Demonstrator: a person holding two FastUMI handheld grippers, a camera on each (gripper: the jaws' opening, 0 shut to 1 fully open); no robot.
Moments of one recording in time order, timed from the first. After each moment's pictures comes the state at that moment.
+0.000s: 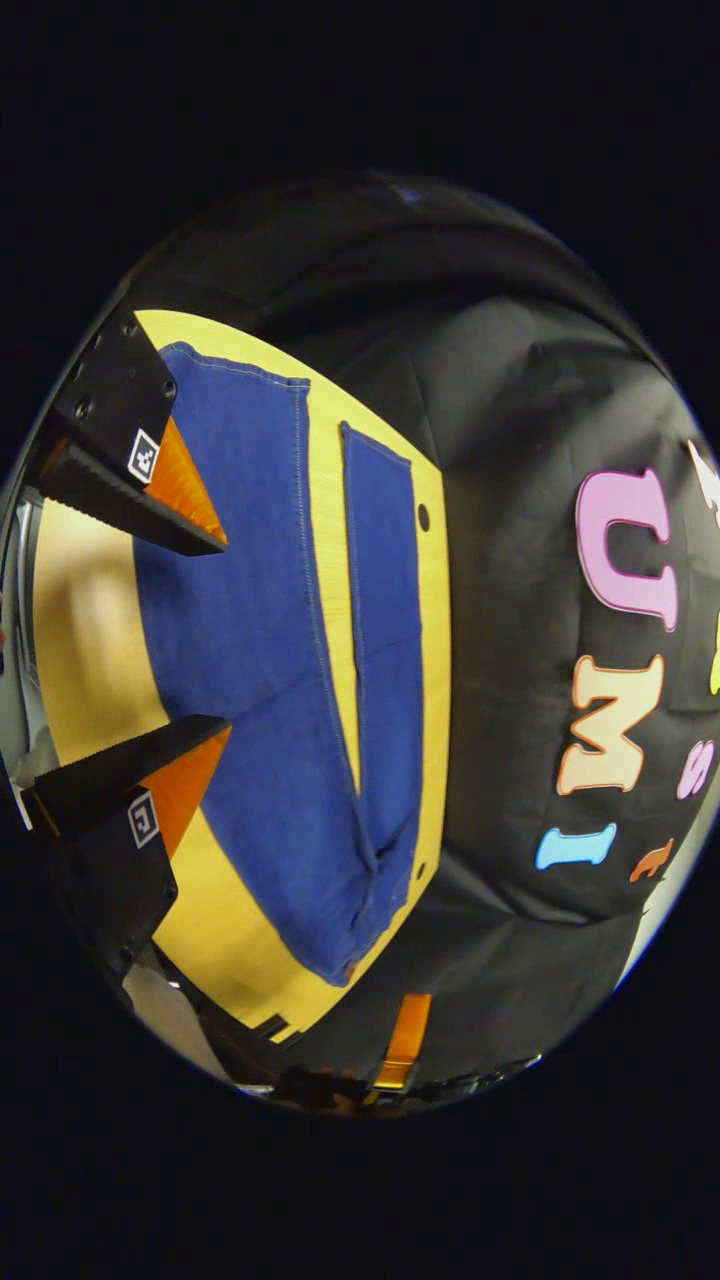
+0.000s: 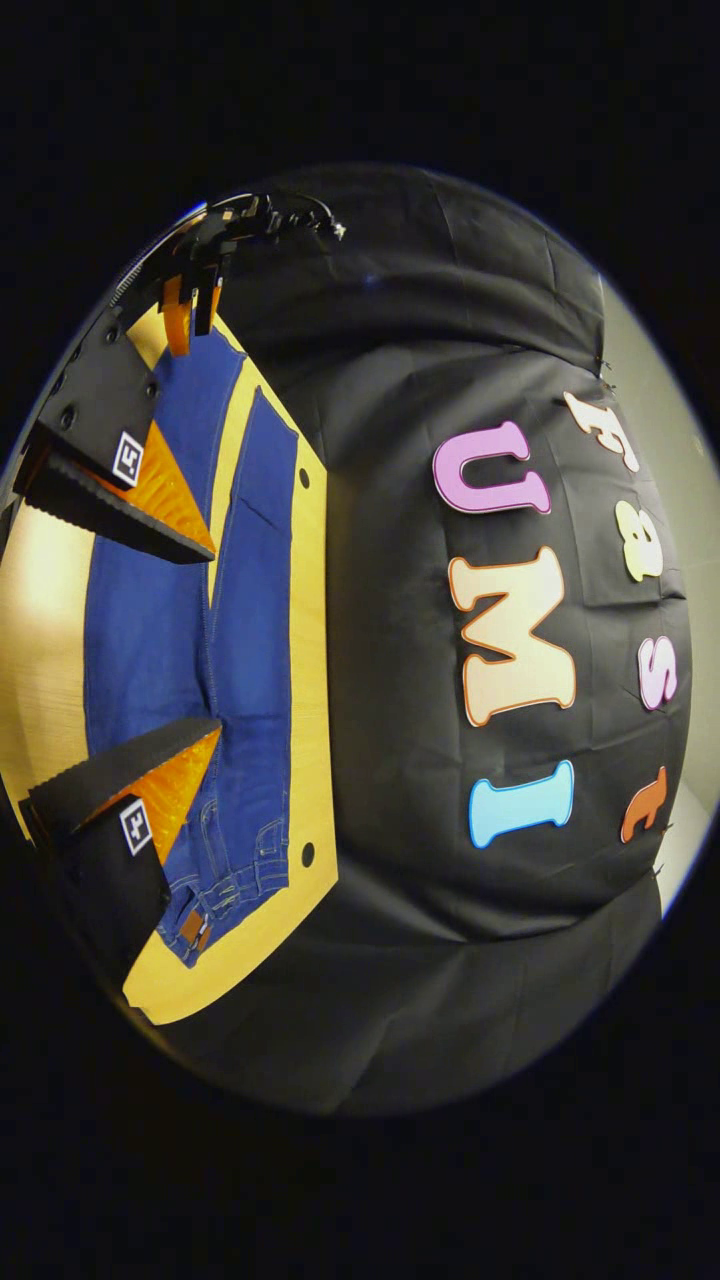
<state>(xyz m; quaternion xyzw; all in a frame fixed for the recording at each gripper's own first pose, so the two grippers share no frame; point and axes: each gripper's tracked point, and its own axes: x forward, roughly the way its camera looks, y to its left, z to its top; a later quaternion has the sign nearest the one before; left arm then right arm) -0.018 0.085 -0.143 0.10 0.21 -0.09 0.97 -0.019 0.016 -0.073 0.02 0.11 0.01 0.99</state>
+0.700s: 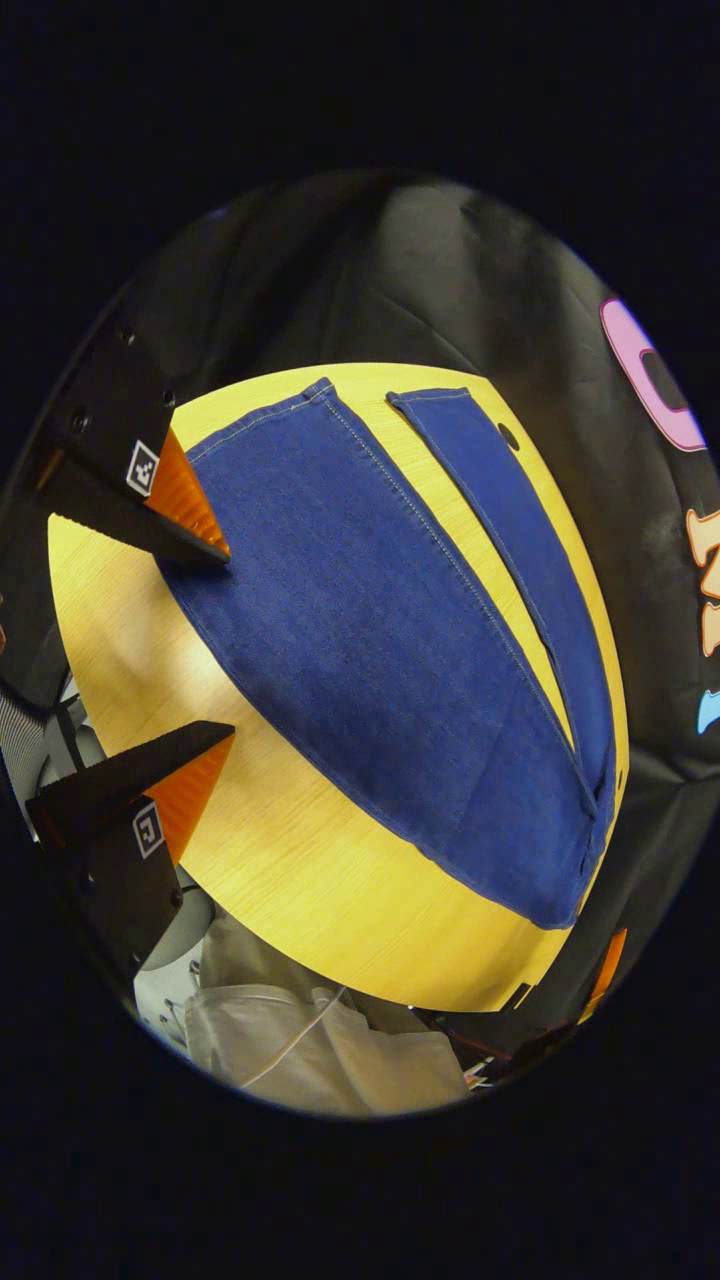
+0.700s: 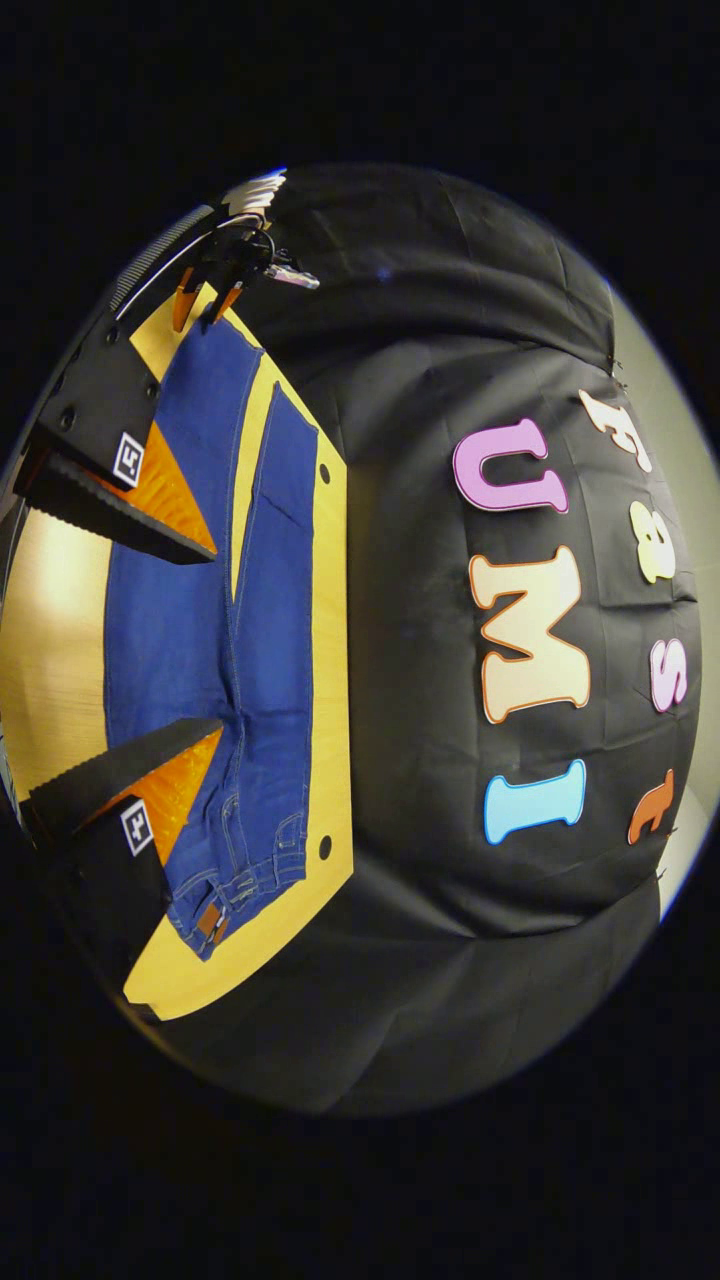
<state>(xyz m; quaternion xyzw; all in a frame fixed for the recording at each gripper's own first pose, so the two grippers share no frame) -0.034 0.199 -0.200 0.31 0.40 -0.18 0.85 -0.028 0.008 -0.087 0.01 0.13 -0.01 0.99</state>
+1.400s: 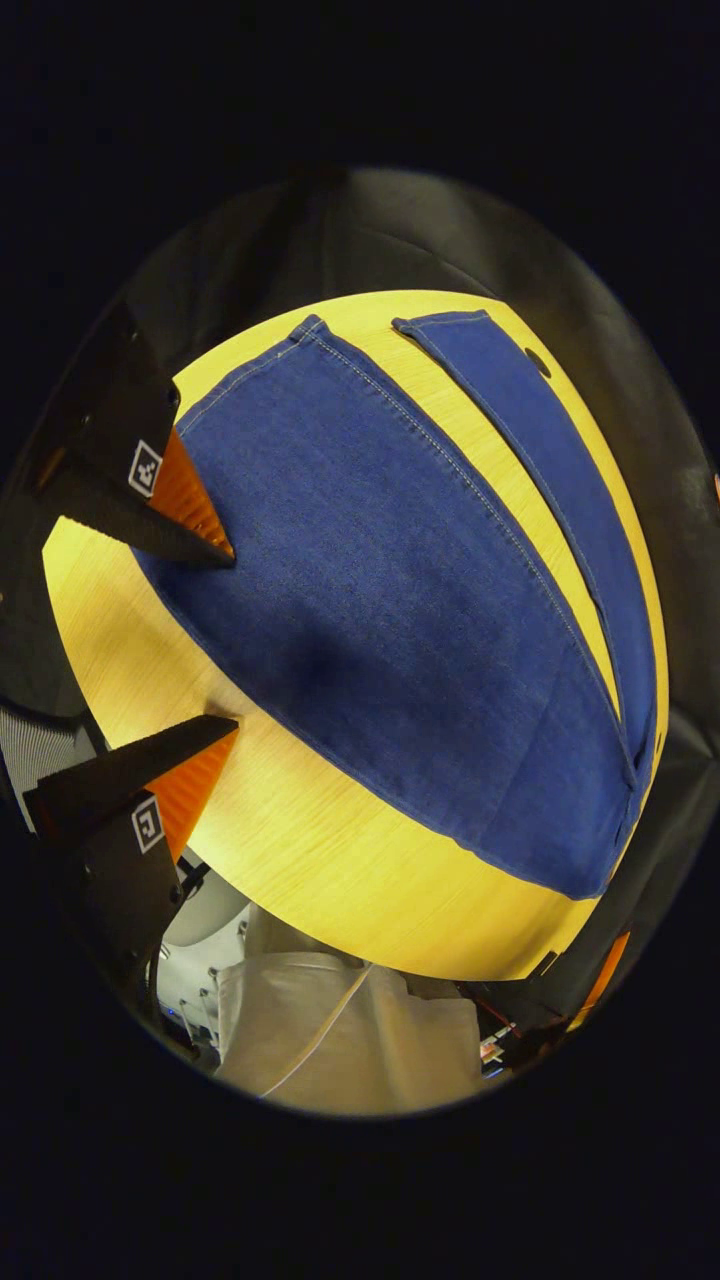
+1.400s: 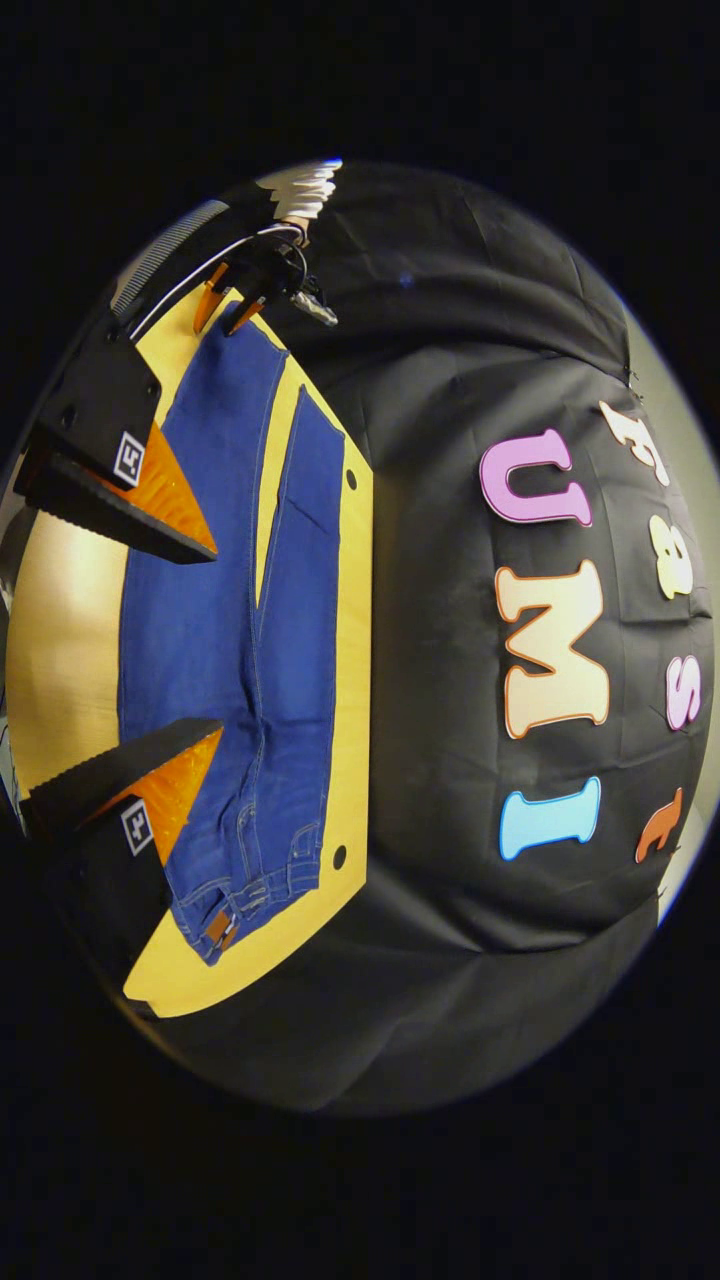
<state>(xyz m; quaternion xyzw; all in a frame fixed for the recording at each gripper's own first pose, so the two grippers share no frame) -0.036 0.201 -0.209 0.32 0.49 -0.23 0.77 -0.026 0.024 -0.109 -0.01 0.17 0.02 0.99</state>
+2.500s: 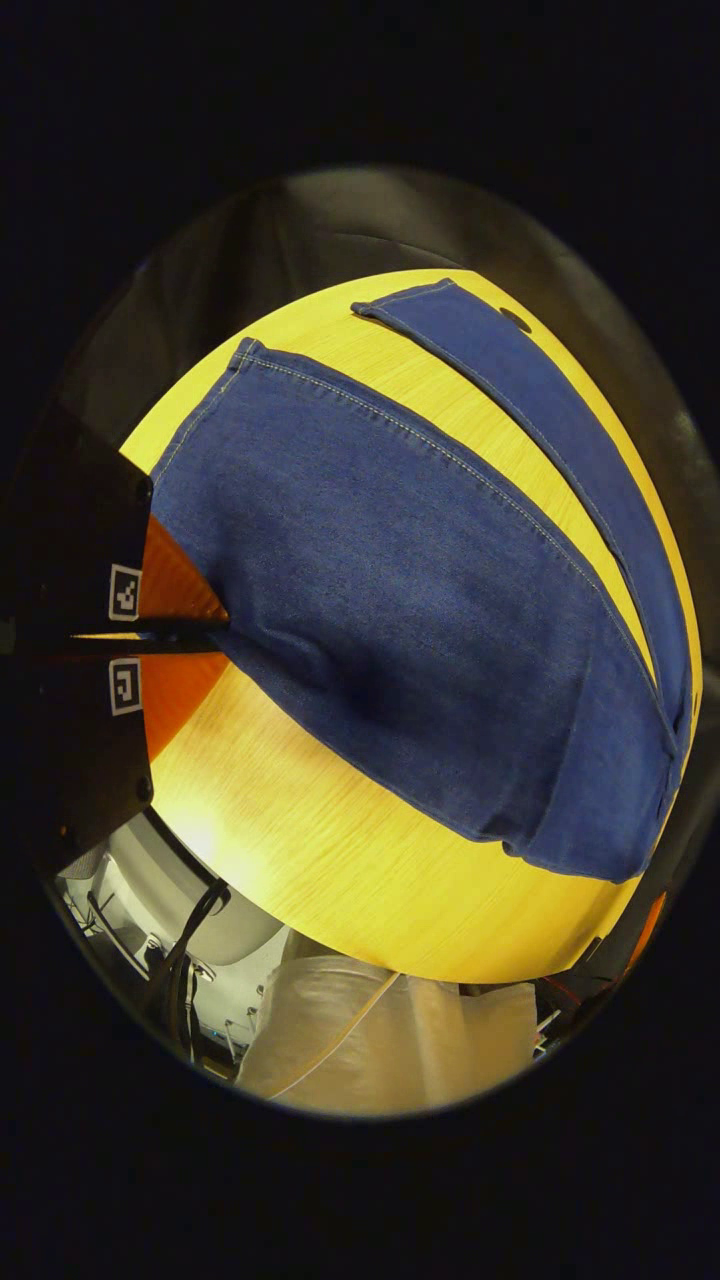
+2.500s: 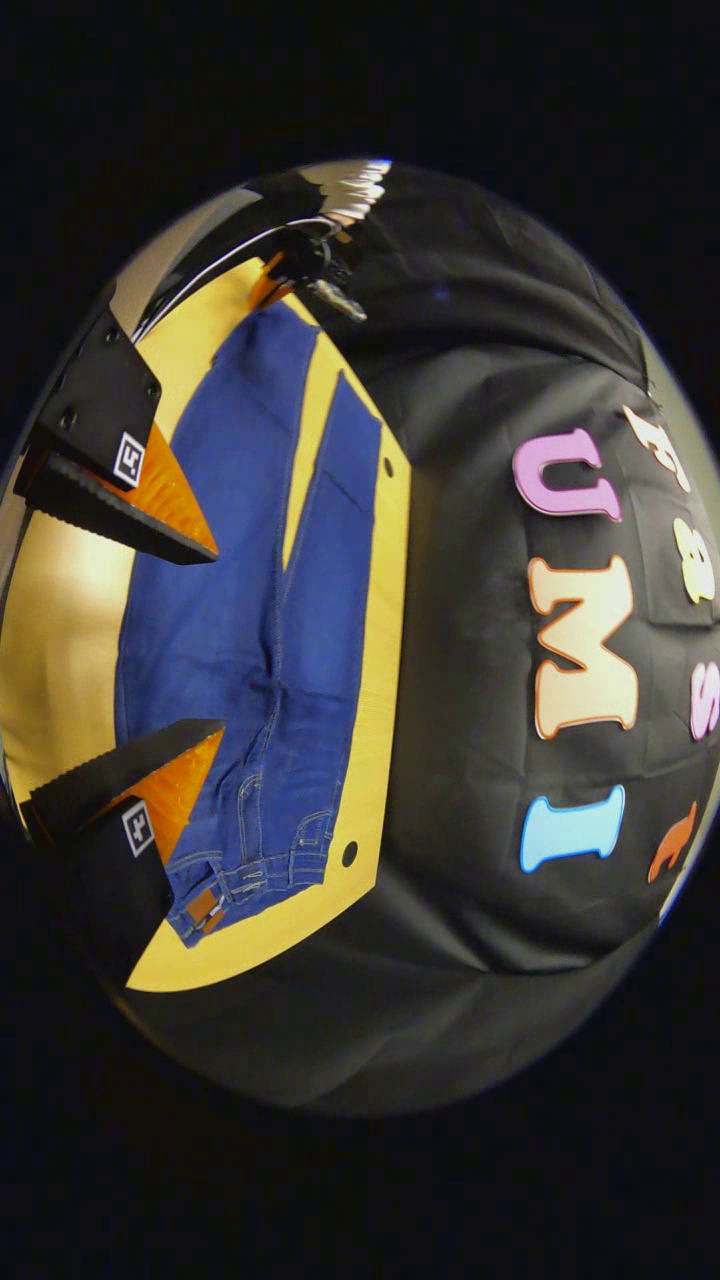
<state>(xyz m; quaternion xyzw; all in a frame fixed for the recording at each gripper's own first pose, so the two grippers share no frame) -0.027 0.196 -0.214 0.37 0.52 -0.22 0.74 -0.012 -0.054 -0.140 -0.07 0.24 0.05 0.97</state>
